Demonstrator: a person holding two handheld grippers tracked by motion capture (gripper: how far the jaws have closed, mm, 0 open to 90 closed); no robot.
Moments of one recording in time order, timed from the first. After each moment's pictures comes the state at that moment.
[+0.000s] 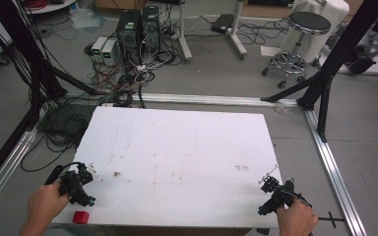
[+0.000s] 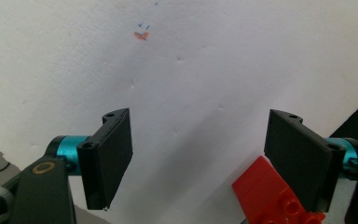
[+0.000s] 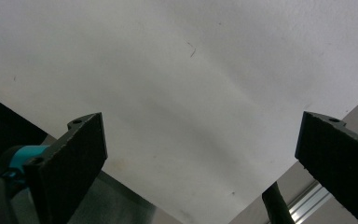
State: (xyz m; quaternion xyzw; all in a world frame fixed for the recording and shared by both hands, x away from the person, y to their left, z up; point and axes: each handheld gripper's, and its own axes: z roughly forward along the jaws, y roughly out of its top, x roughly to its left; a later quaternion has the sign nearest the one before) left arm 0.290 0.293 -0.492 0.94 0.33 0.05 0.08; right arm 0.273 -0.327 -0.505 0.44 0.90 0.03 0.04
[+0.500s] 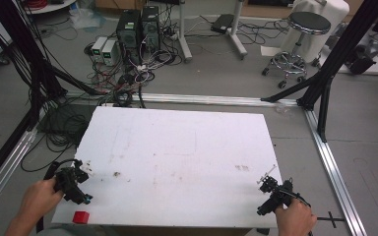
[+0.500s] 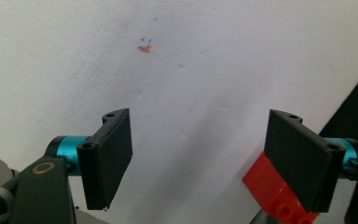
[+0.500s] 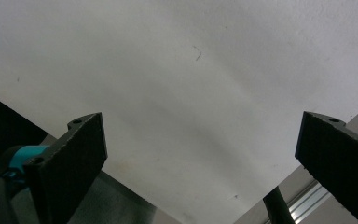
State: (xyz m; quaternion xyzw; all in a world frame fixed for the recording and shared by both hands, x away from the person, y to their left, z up) left arm 0.295 0.306 -0.484 0.95 0.29 0.03 0.13; right arm 0.274 -0.324 -0.506 0.43 0.90 0.03 0.04
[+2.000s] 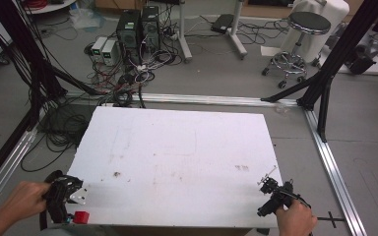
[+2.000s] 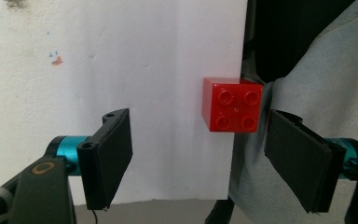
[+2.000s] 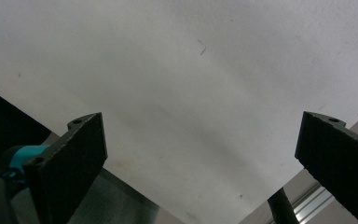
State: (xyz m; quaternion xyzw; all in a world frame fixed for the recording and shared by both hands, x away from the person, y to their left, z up) left arm 0.253 0.301 -0.465 1.00 -0.01 0.02 0.05; right arm 0.272 -0.326 -0.510 0.43 0.90 0.03 0.04
